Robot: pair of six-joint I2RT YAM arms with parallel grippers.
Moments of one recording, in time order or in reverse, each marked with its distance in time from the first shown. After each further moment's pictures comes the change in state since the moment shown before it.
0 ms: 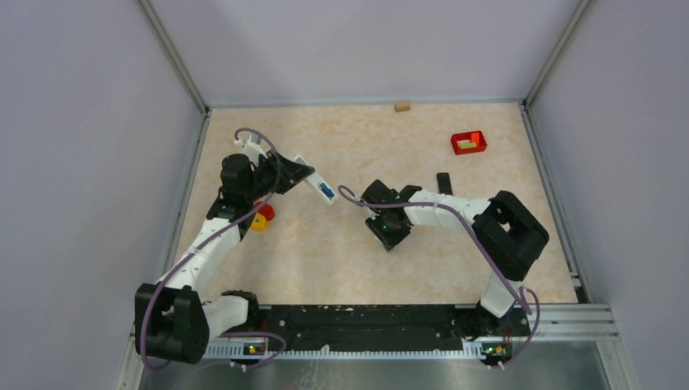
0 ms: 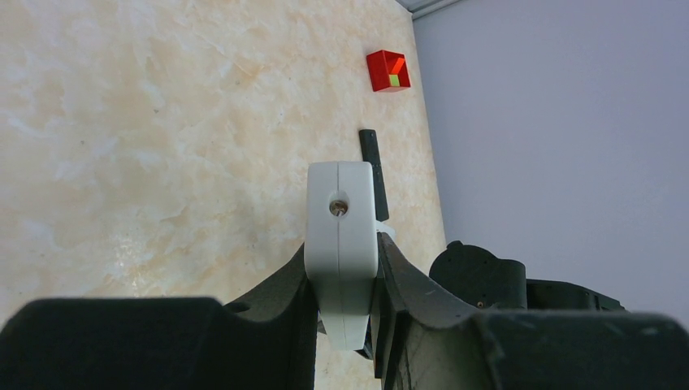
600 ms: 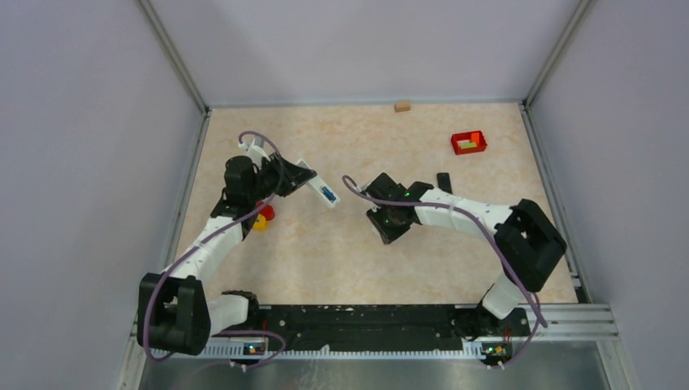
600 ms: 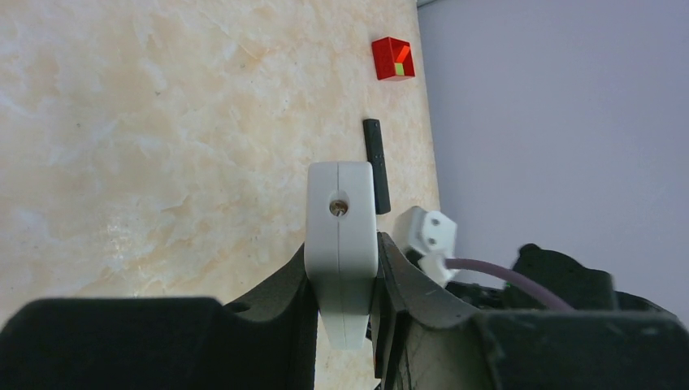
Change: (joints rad) left arm 0.004 0.029 -0.030 0.040 0.021 -0.019; right arm 0.000 -0.075 0.011 -0.010 0.008 0.018
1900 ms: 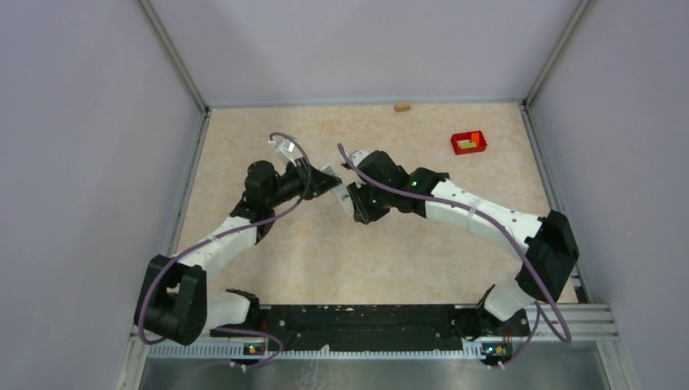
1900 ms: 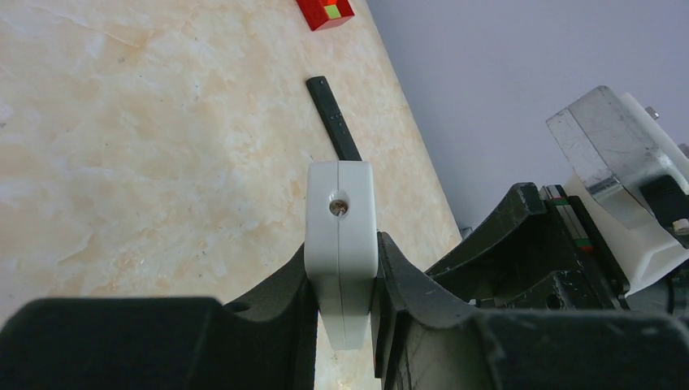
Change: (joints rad) left arm -0.189 0.090 -0.043 0.260 0.039 0.086; right arm 0.073 -0.133 0.231 0.009 -0.056 0.116
